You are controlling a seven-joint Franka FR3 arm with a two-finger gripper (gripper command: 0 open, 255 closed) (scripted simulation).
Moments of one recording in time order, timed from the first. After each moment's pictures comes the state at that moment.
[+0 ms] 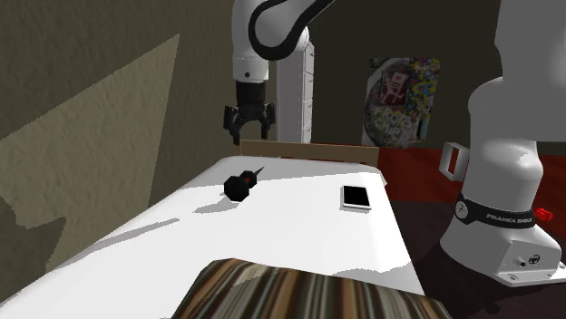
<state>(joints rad) -0.22 0.08 -0.02 -2.14 -0.10 2.30 0.58</state>
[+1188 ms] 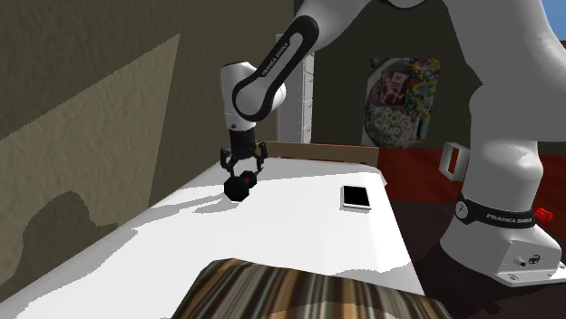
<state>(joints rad) -0.25 0.47 -0.09 -1.93 -0.15 2.43 0.78</state>
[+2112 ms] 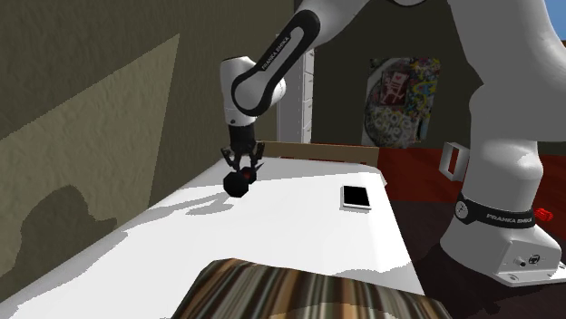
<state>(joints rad) -0.25 0.45 -0.09 -1.92 -0.15 2.41 0.77</state>
